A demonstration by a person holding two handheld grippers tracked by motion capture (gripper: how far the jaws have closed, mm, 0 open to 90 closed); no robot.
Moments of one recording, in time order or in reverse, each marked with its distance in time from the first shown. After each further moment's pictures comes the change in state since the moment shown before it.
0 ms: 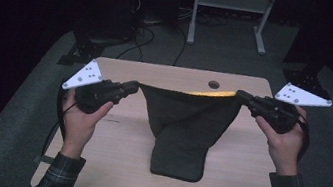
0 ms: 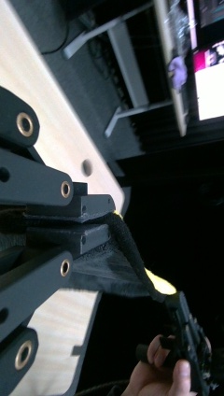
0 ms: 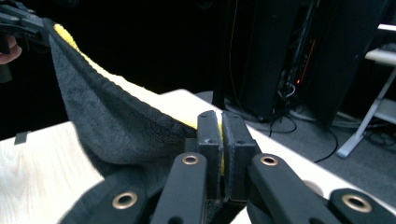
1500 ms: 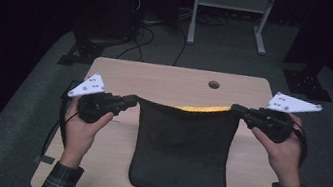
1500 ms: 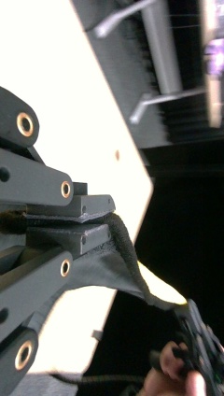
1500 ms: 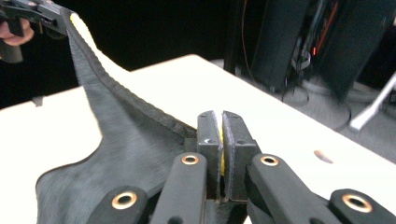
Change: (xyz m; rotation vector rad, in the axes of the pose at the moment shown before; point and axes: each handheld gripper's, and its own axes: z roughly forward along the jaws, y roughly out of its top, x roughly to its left) left arm 0.004 -0.059 0.017 0.159 -0.021 -0.133; right arm 0.008 -0.026 0.007 0.174 0.038 0.023
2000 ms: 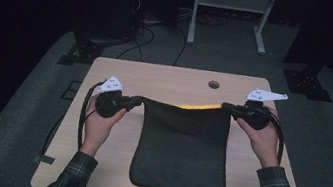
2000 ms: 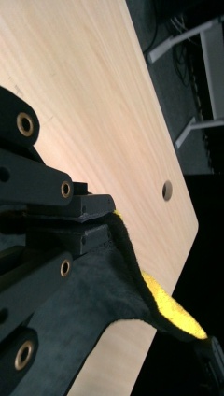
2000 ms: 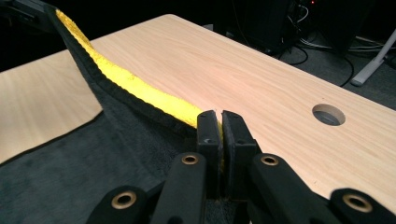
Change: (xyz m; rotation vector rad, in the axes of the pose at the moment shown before) left arm 0.043 -0.027 0.054 0.103 0.110 -0.057; right arm -0.045 -0.032 0.069 0.112 -0.032 0.081
